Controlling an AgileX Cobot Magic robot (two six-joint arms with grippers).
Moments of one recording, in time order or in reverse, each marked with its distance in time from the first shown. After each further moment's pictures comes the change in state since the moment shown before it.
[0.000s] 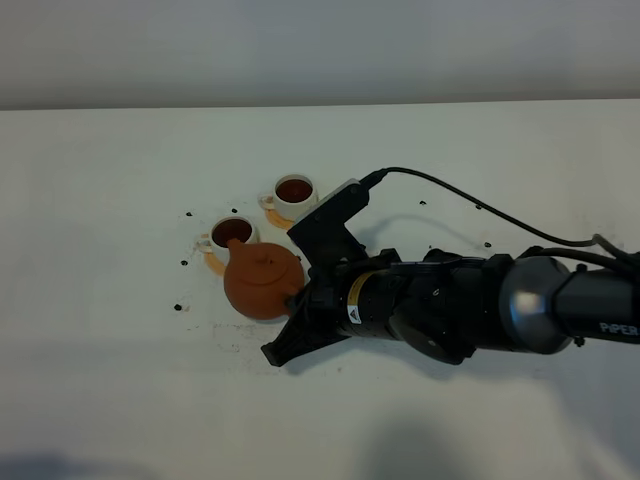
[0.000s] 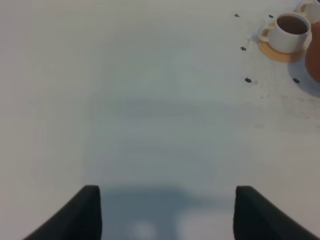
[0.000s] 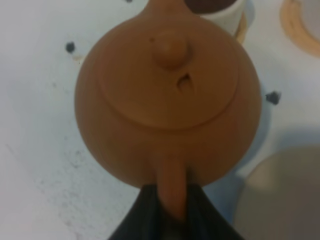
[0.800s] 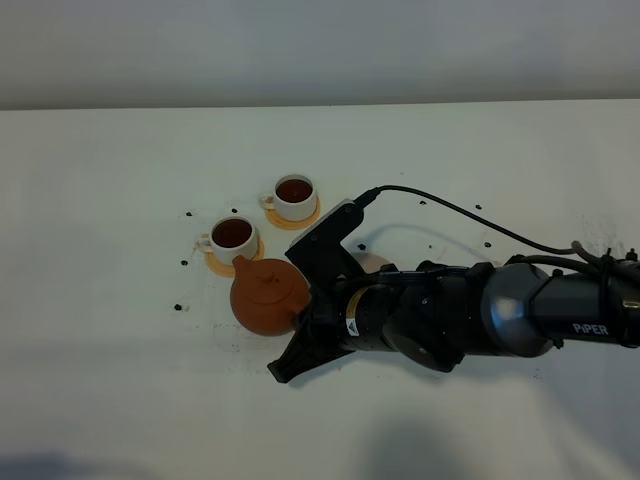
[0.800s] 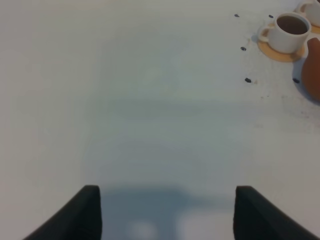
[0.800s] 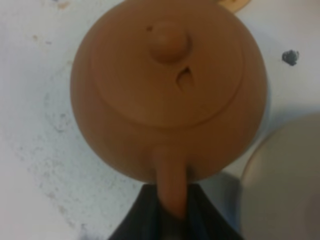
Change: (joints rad) left arm 0.000 0.000 0.000 0.000 0.000 0.000; right arm 0.000 0.050 -0.007 0.024 0.030 -0.045
